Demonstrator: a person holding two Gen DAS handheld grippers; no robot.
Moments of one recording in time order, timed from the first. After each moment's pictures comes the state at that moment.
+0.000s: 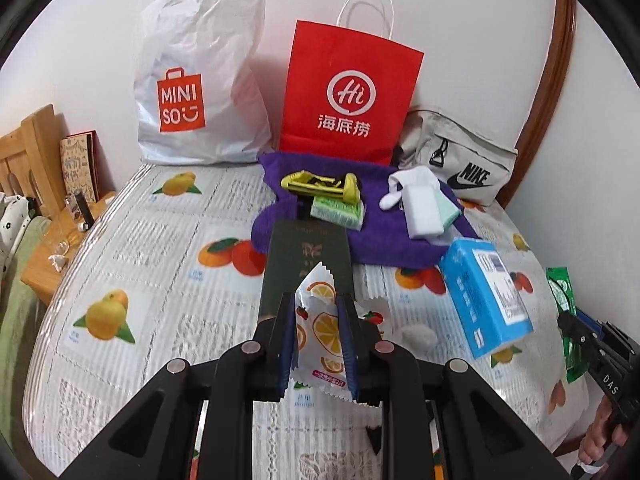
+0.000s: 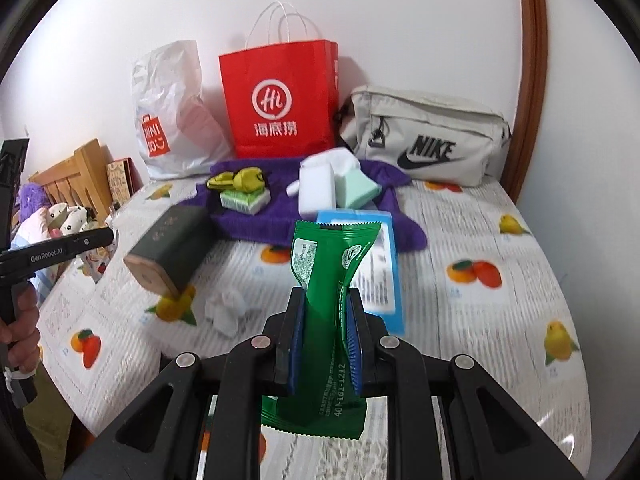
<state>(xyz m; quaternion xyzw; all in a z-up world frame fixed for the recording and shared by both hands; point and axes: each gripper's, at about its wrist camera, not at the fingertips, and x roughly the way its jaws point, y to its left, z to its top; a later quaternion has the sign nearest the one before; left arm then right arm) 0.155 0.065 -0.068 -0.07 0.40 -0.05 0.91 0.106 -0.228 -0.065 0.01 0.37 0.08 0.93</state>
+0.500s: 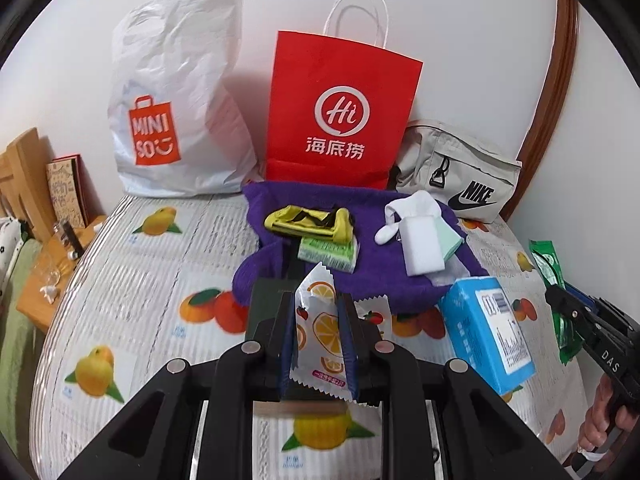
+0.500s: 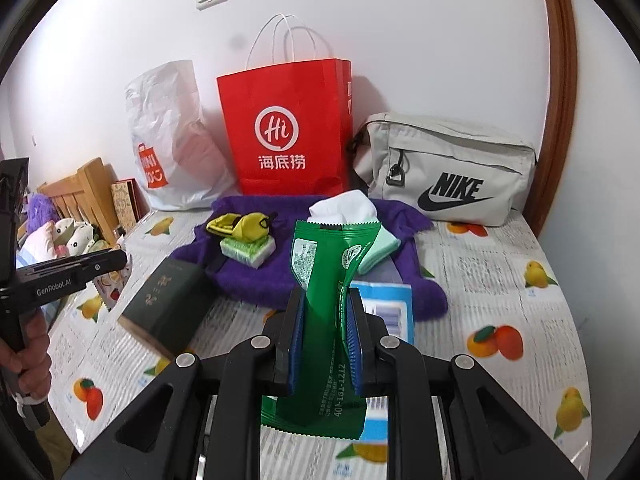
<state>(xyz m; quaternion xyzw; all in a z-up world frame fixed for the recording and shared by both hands) 0.212 0.050 -0.054 -0.06 0.40 -0.06 0.91 0.183 -0.222 -0.048 0.02 0.36 0.10 0.93</state>
